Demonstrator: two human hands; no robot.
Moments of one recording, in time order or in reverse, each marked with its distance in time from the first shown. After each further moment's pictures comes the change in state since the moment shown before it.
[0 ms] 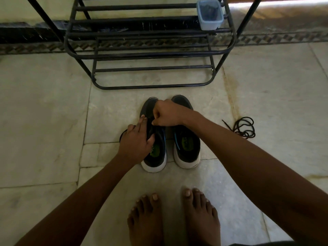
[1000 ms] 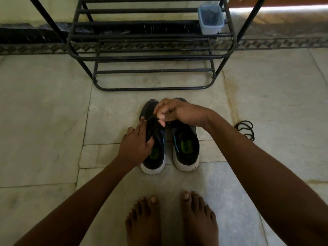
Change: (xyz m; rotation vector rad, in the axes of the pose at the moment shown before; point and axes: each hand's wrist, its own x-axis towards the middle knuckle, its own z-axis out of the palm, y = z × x) left_hand -0.003 0.001 0.001 -0.047 0.009 0.000; right_hand -0.043 0.011 -0.025 0.571 -0.057 -0.246
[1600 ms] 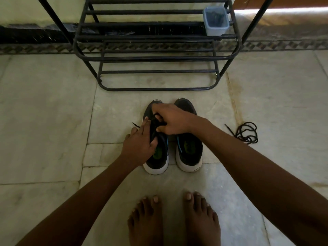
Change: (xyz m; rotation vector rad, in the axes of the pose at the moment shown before) left_hand 0.002 0.000 -0.001 0.058 -0.035 -0.027; right_hand 0.027 0.010 0.027 -0.598 0.098 -0.040
